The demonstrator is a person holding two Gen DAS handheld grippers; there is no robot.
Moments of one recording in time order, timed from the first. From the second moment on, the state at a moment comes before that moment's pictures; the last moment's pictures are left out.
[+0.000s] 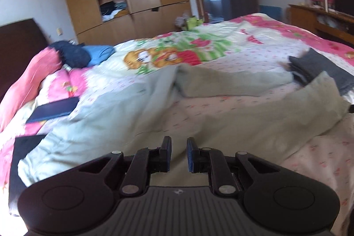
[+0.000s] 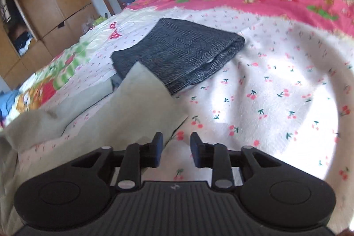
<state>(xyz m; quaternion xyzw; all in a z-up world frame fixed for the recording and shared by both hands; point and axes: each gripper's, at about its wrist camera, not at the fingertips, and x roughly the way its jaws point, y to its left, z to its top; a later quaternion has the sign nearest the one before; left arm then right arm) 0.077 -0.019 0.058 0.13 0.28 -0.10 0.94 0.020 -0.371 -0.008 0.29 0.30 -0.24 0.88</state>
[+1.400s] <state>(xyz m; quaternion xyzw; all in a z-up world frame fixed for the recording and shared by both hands) 0.389 0.167 0.019 0.22 0.42 -0.16 0.86 0.382 -0.178 0.009 -0.11 0.47 0.20 0.85</state>
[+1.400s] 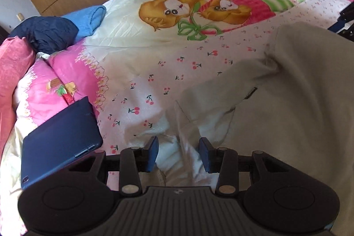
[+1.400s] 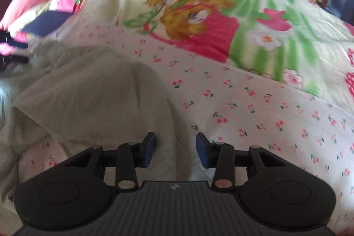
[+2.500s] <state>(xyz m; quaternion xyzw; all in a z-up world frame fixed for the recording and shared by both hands) 0.439 0.181 -0.003 0.24 0.45 -0.13 0.85 0.369 -0.160 0.044 -0.14 0.42 0.18 0.88</state>
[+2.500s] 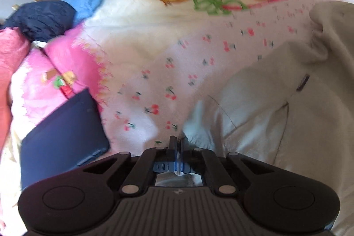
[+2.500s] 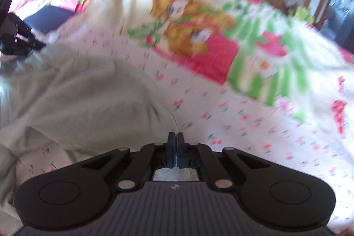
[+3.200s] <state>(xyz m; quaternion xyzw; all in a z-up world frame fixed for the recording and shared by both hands) 0.148 0.194 0.055 0.17 0.36 -0.11 0.91 0.043 -0.146 0.053 -0.17 0.40 0.14 0.89</state>
